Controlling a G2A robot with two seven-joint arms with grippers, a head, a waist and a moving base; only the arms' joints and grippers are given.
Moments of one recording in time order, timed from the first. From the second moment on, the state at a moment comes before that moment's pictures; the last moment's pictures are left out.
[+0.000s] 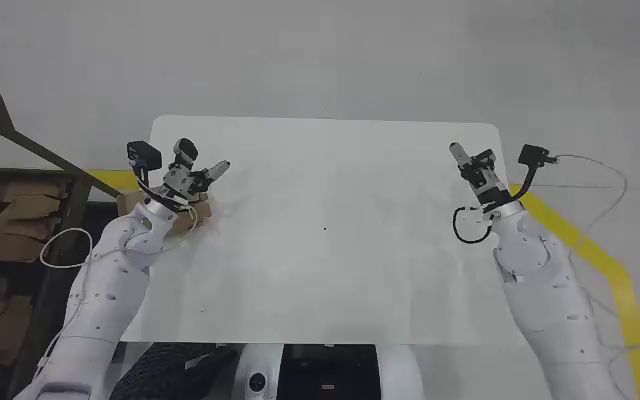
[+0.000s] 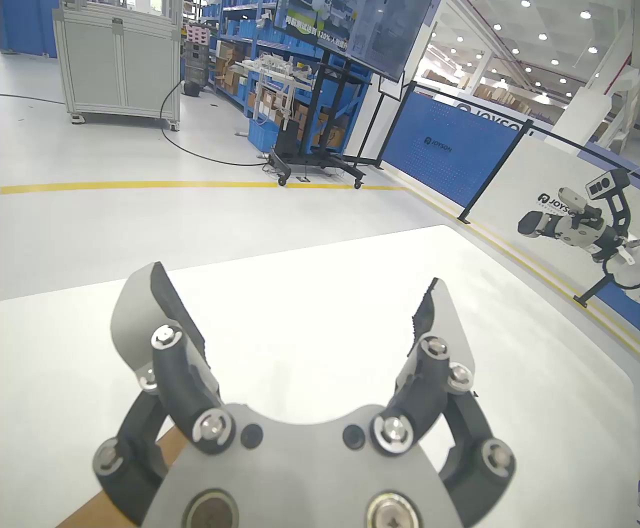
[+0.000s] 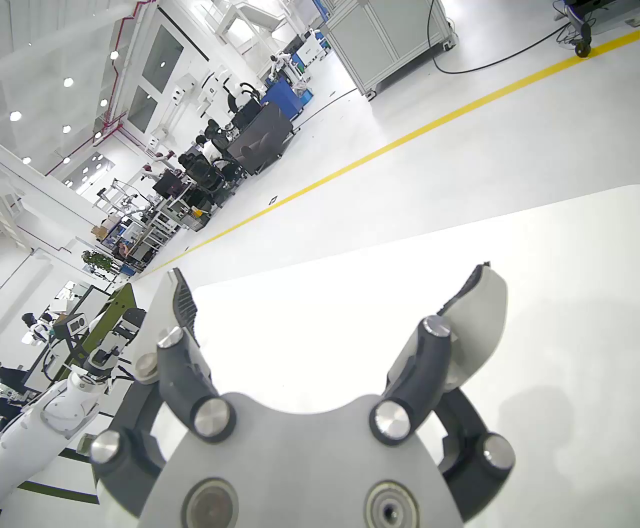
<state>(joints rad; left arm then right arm) 1.28 -0.98 -1.44 -1.26 0.88 -0.66 0.26 -1.24 -1.13 1.38 -1.39 -0.42 -0.40 0.05</state>
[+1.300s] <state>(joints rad) 1.33 -0.92 -1.69 -1.09 0.06 -0.92 -0.38 -1.24 -1.13 1.38 -1.39 -0.42 -0.40 0.05</state>
